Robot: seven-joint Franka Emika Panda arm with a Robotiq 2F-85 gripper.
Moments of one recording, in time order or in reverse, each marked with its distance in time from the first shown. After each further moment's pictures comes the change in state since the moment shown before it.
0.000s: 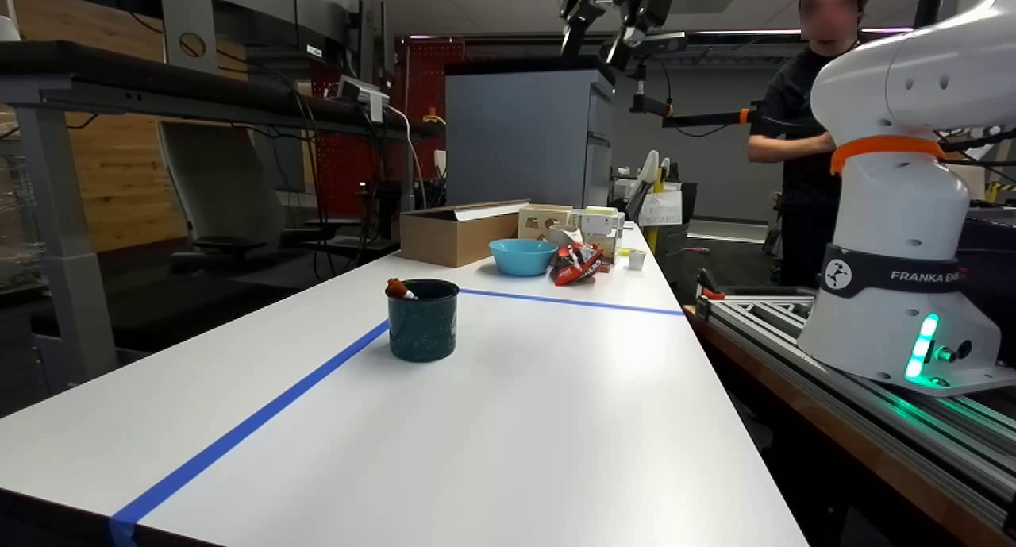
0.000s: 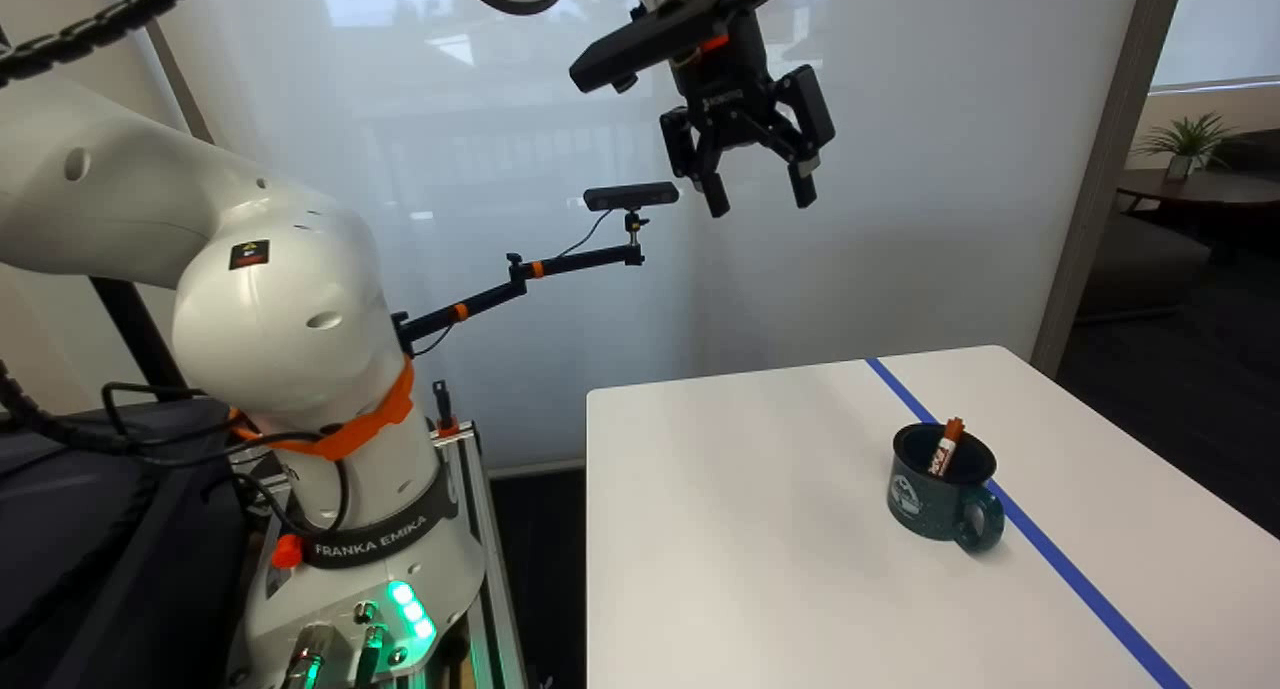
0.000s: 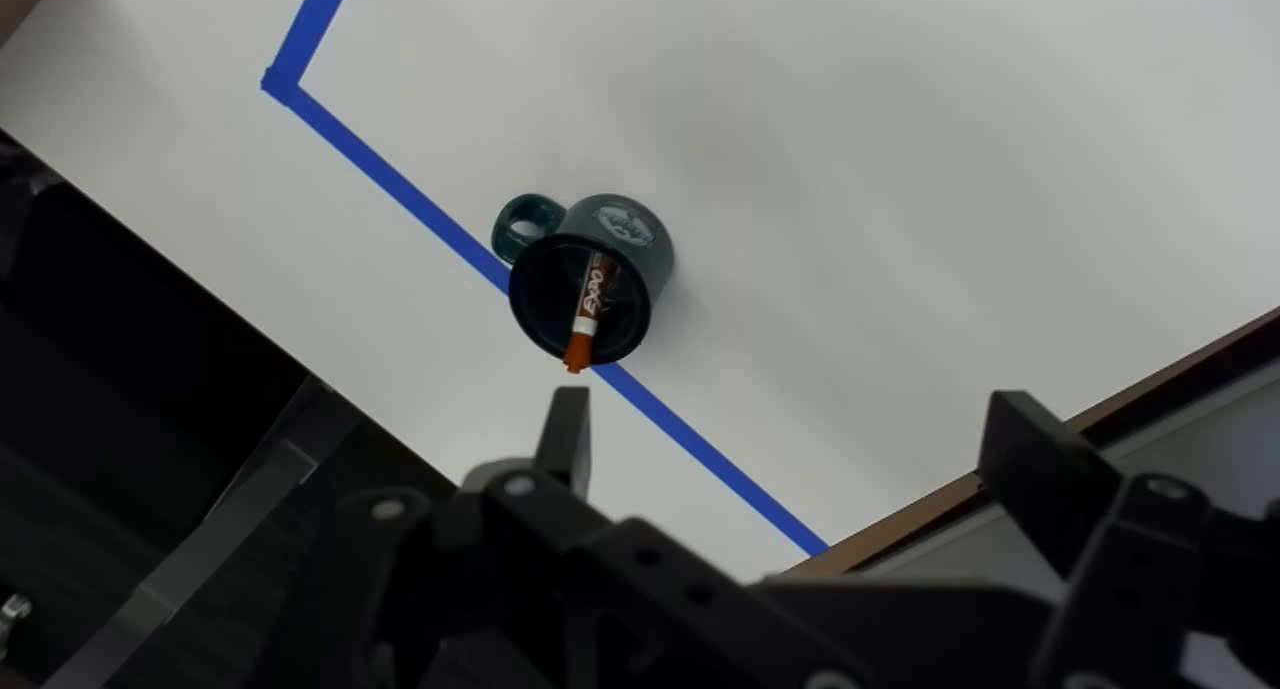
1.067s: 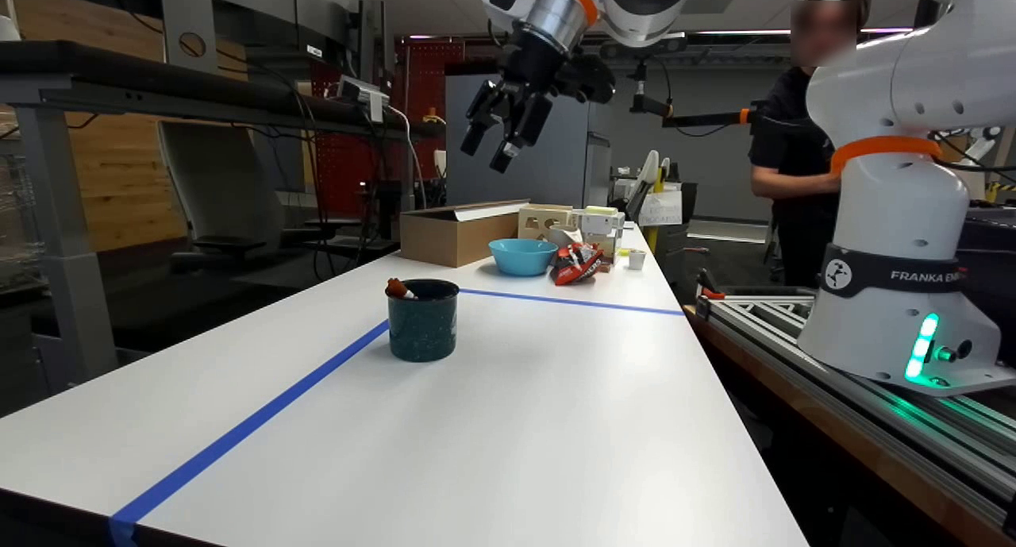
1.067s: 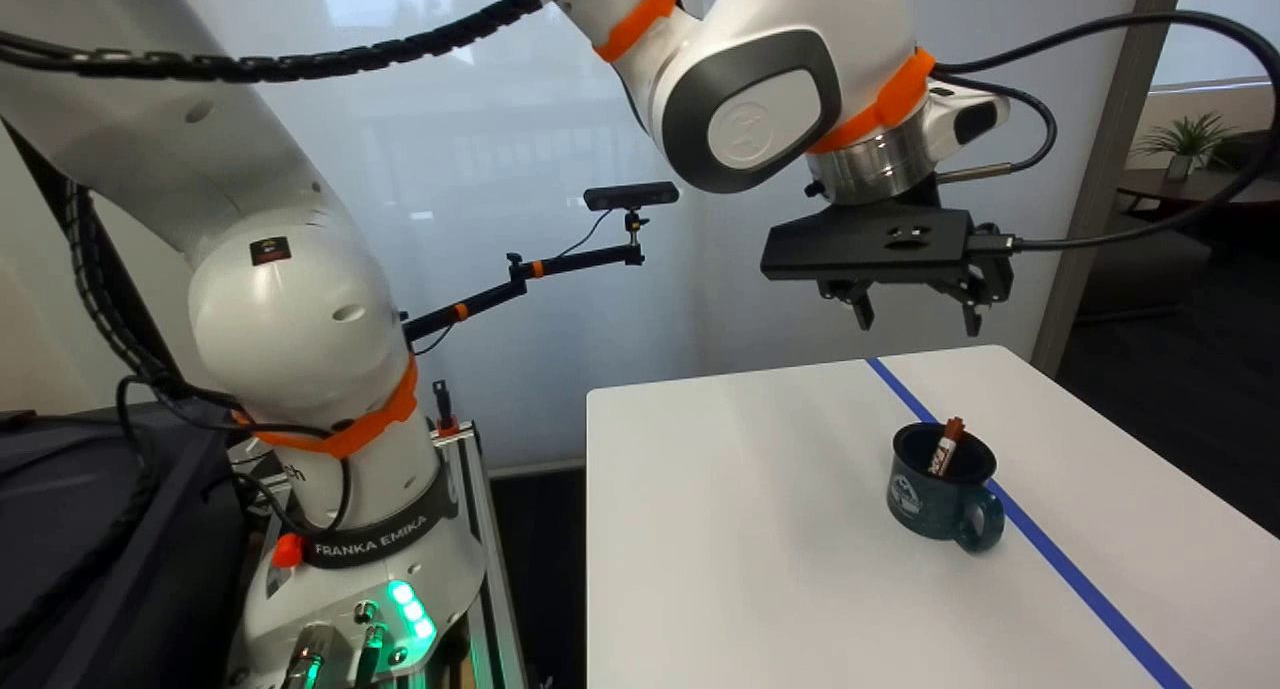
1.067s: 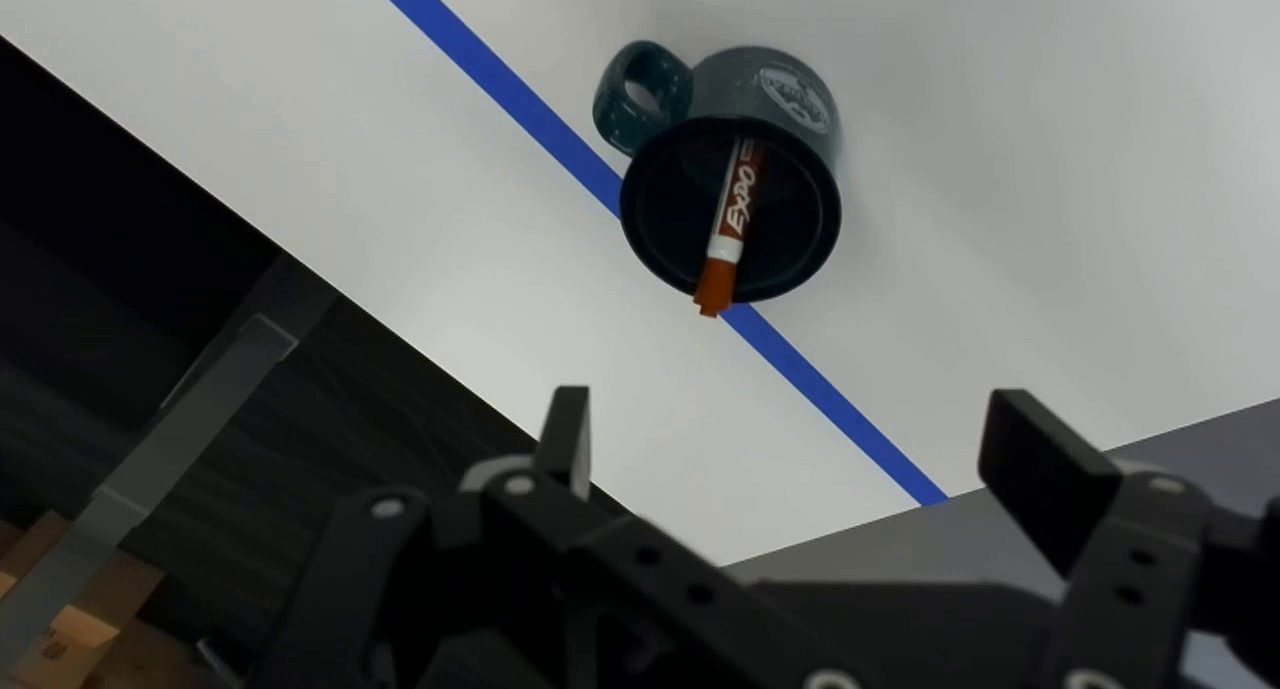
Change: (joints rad) arm 0.110 0.527 -0.377 0.036 0.219 0.690 -0.464
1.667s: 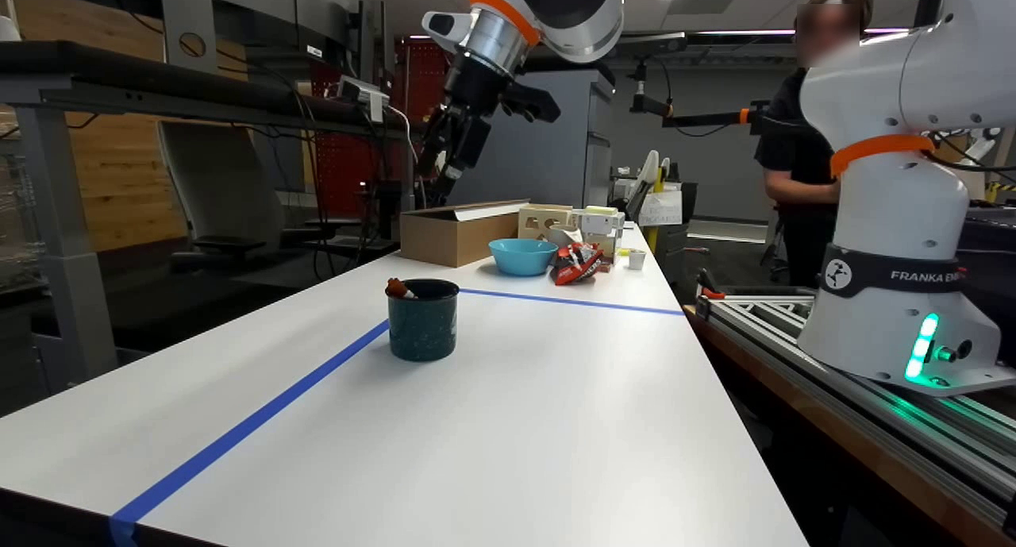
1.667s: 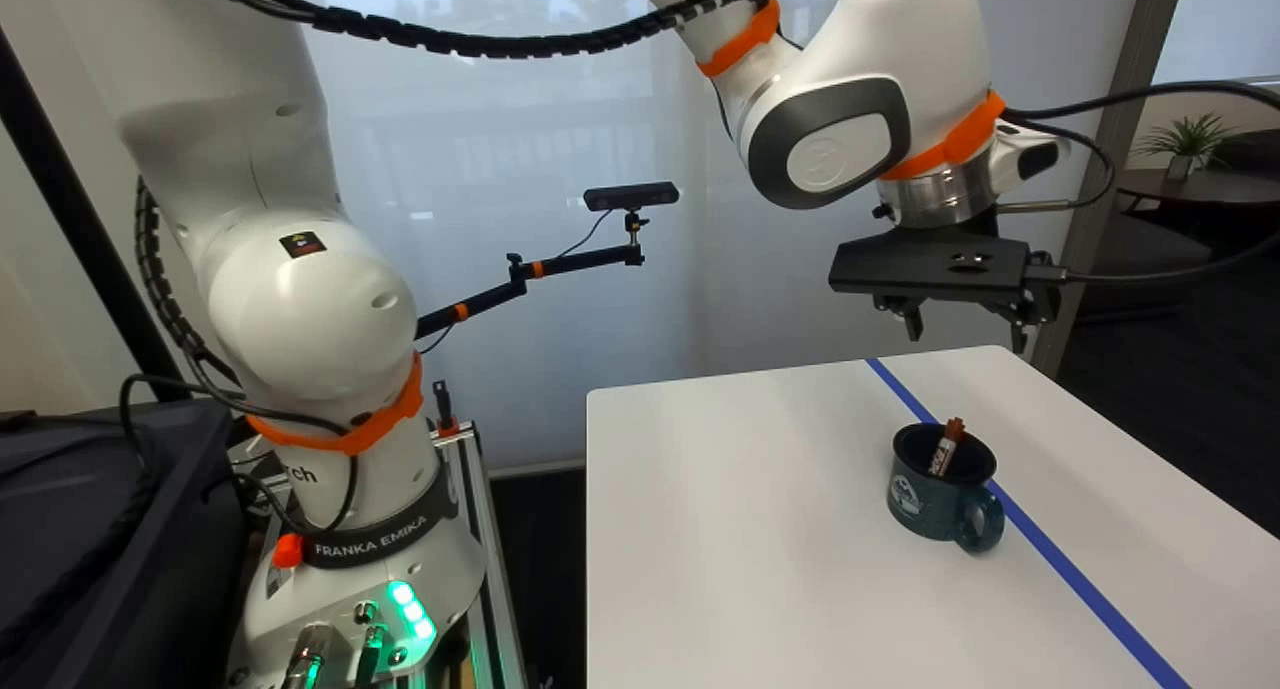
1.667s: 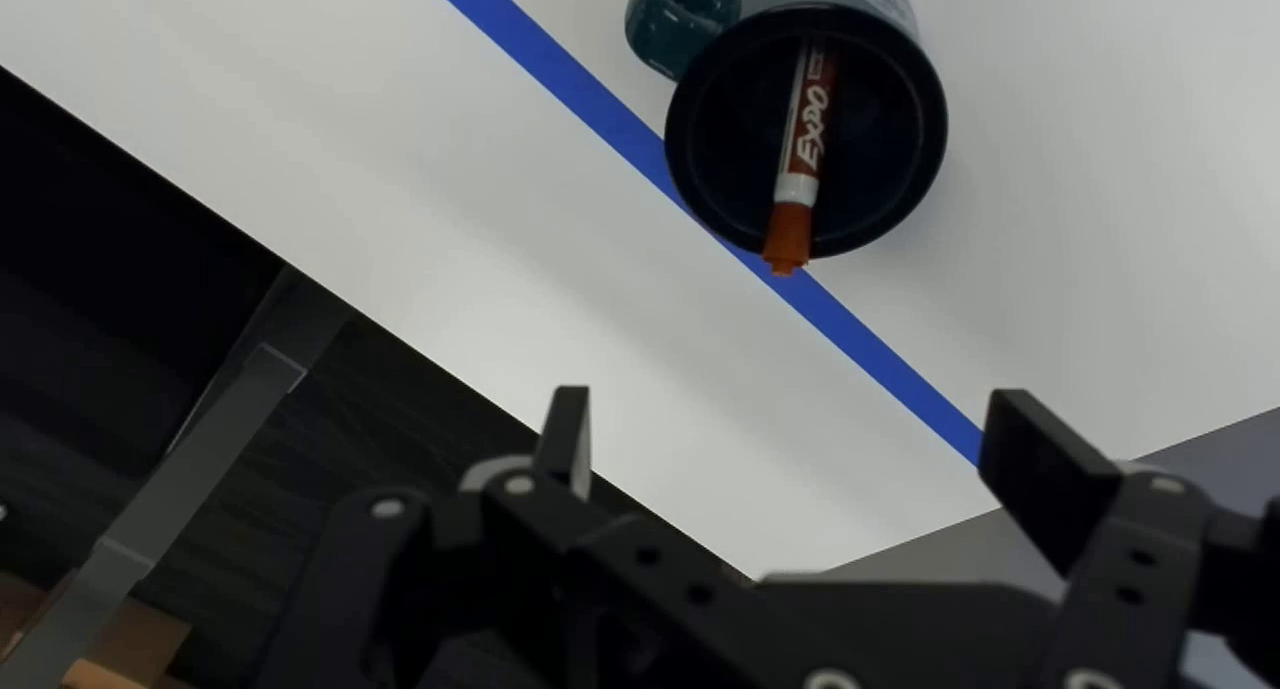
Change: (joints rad) arm 0.159 0.285 -0.086 0.205 0.269 0.025 -0.086
